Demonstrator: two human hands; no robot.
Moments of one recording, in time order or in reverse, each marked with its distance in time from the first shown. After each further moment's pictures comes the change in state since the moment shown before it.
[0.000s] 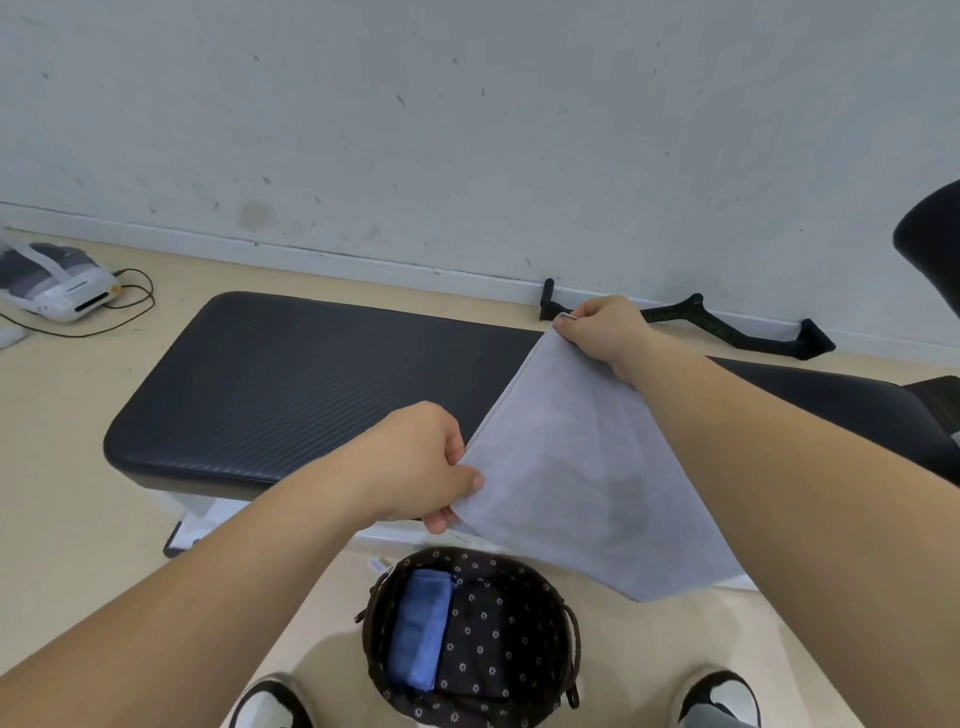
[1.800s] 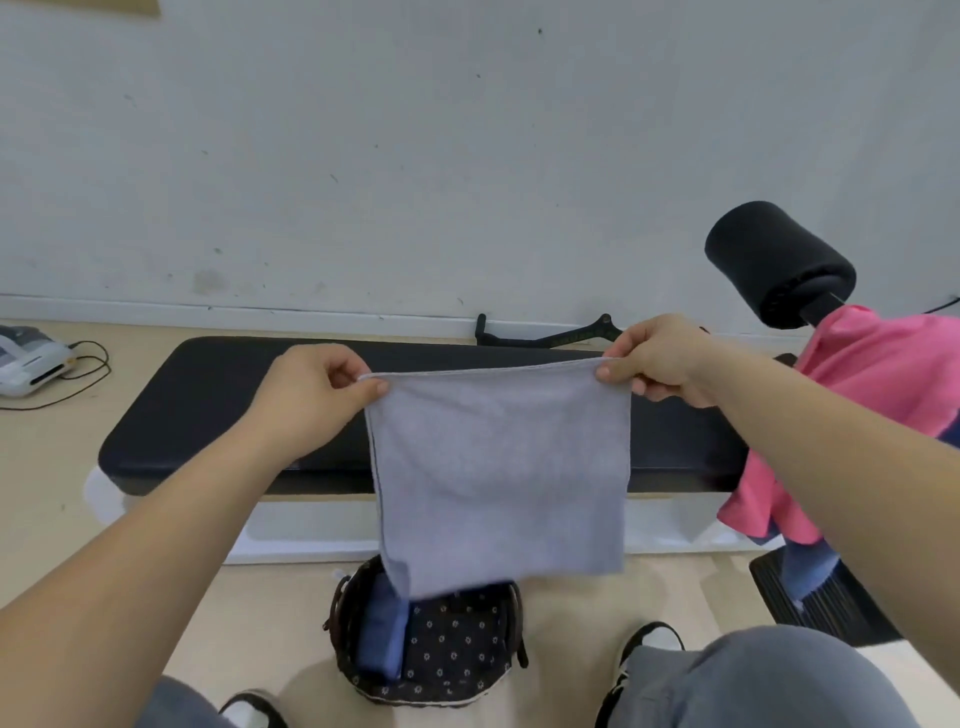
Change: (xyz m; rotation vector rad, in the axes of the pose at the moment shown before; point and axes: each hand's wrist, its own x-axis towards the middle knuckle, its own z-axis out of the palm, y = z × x) left_hand -0.046 0.006 -0.022 -0.102 0.586 0.303; right_hand -0.166 0.046 -0.172 0.117 -0.086 0.104
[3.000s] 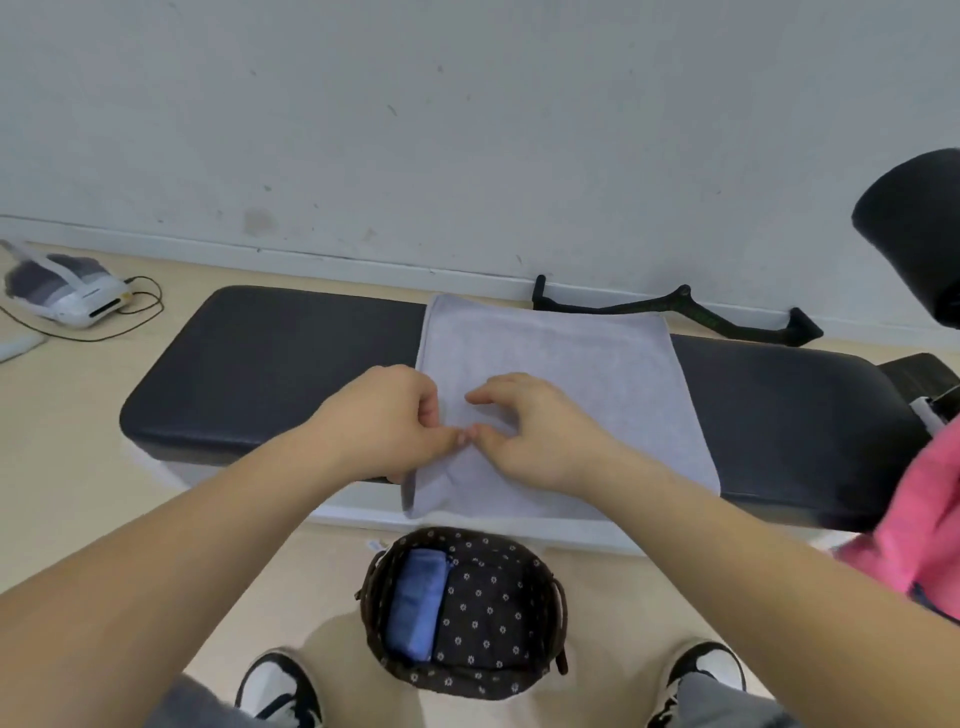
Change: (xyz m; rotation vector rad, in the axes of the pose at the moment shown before) left_hand 0.012 -0.014 0.035 0.325 -0.364 -0.122; right_hand 0.005 -0.009 0.200 -0.470 -0.170 -0.579
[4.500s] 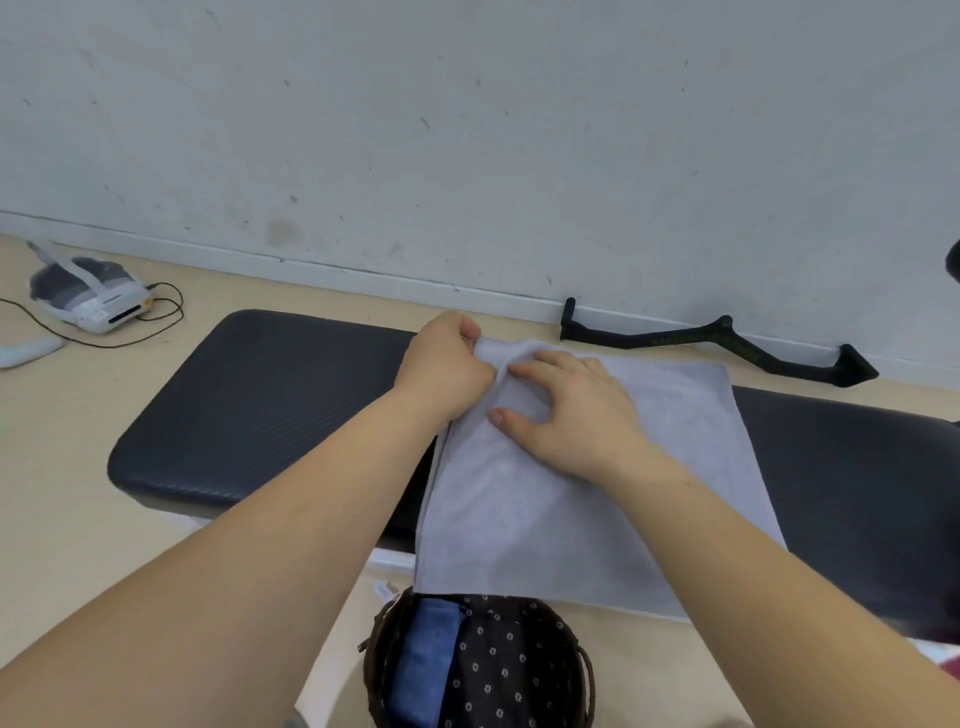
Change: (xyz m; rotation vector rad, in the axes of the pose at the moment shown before) left_hand 0.145 -0.007 0.014 -0.490 0.354 -0.066; right_hand 0.079 0.019 -0.011 -0.239 0.122 0.066
